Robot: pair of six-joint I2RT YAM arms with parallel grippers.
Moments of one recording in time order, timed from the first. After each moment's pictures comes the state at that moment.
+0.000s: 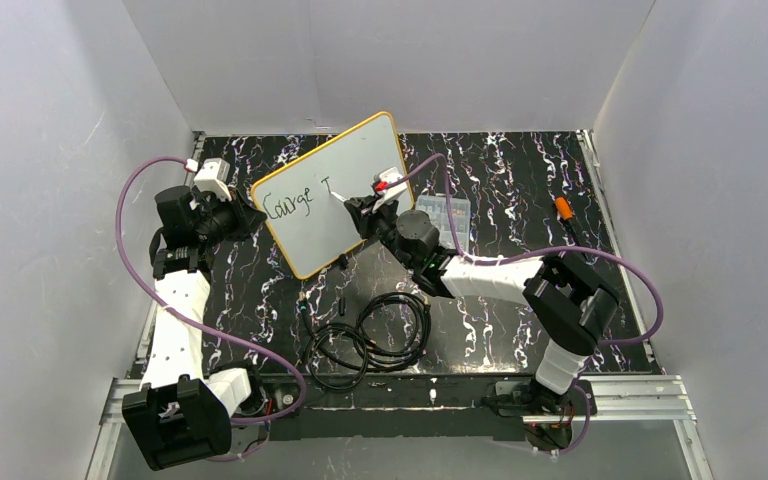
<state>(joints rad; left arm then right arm) 0.22 1.04 0.87 -0.33 0.61 -0.09 0.96 1.72 0.99 0.83 0.25 0.14</state>
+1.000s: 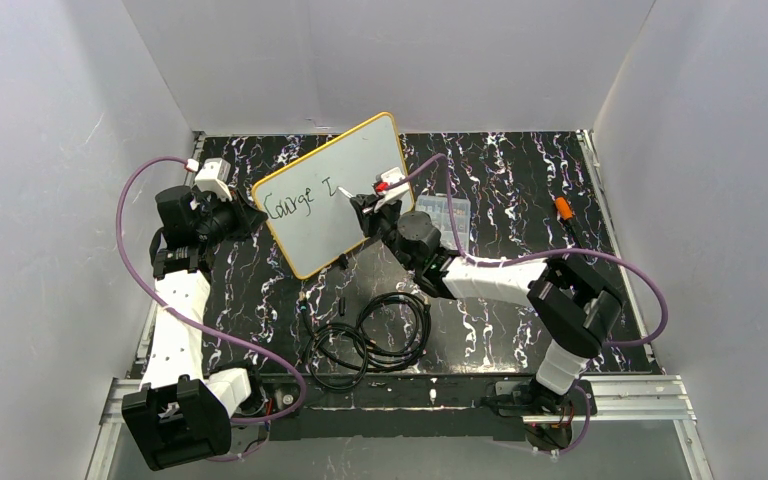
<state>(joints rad) 0.21 1.04 0.87 -0.33 0.61 -0.09 0.97 1.69 0.97 0.81 0.33 0.08</state>
